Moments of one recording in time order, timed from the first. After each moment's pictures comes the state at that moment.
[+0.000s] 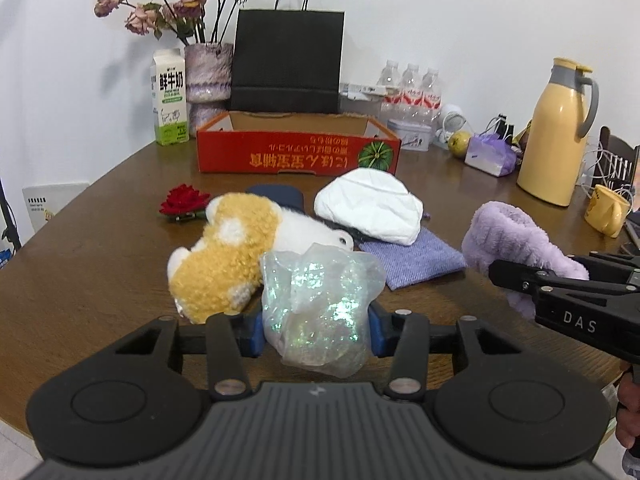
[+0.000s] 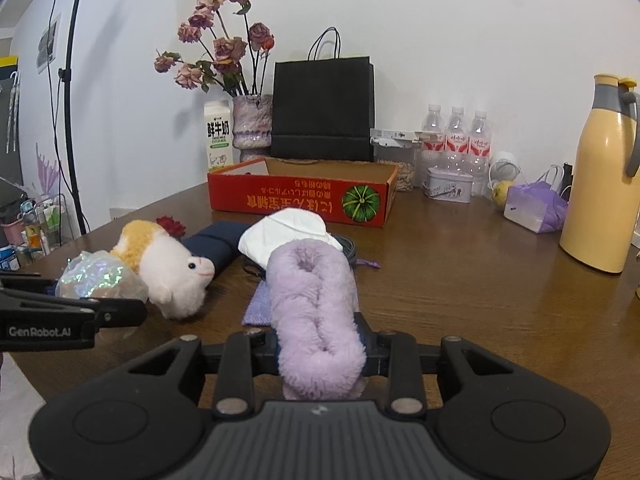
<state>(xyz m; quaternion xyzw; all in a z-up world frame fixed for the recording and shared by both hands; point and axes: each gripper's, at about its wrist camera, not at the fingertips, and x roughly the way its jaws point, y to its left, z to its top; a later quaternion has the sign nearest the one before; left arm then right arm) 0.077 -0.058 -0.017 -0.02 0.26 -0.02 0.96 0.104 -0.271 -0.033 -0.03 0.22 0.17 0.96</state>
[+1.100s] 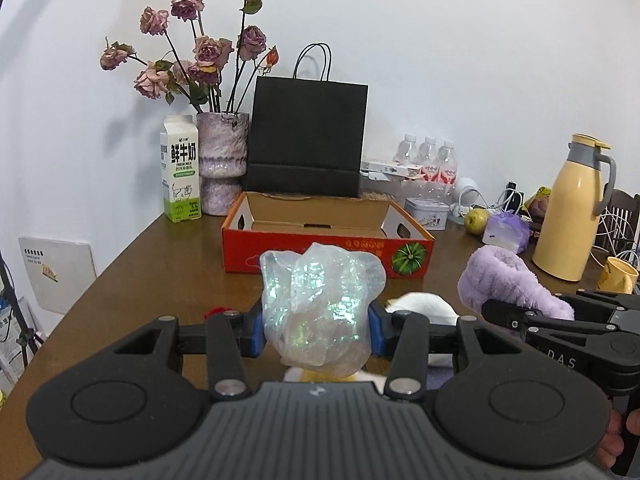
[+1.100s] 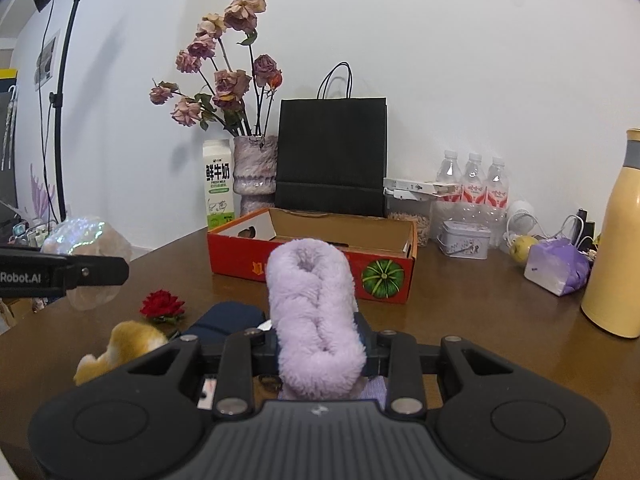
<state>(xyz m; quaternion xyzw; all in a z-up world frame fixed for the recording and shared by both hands) 0.140 0.007 0.046 -0.03 0.19 -0.03 0.98 0.169 -0.216 0.013 -0.03 0.17 0.16 0.97</state>
